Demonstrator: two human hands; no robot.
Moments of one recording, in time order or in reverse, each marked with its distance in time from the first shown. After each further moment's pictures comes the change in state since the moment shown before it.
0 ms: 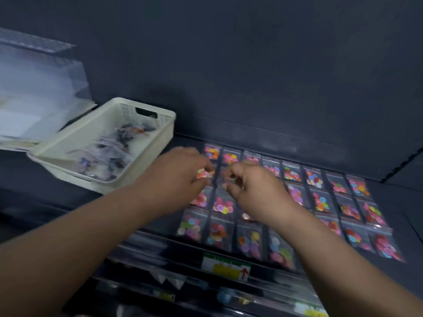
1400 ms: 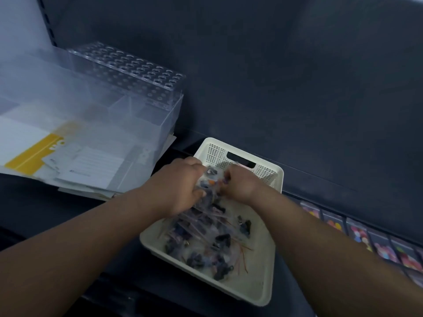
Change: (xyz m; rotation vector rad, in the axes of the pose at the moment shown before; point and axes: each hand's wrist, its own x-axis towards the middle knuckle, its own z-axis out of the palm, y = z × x) left_hand 0.014 -0.287 -0.066 -0.054 -0.164 -0.202; right_hand 0.287 -0.134 0.151 -0.088 -0.343 0.247
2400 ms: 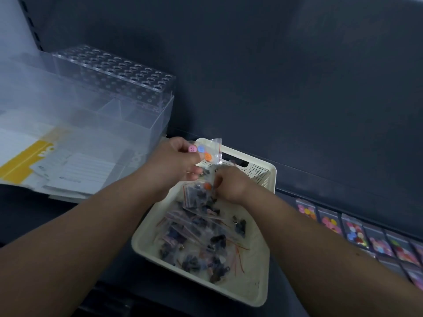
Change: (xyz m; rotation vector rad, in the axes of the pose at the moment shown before) left_hand 0.025 0.016 -0.018 -1.193 0.235 -0.430; right_hand 0.001 -0.003 0.004 -0.022 0.004 -0.032
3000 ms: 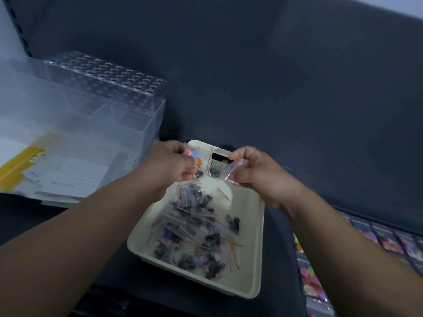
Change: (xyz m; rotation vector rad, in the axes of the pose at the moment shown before) left_hand -0.004 0.007 0.004 -0.019 -0.018 -0.075; right_hand -0.063 0.014 -0.051 0.991 0.089 -0.043
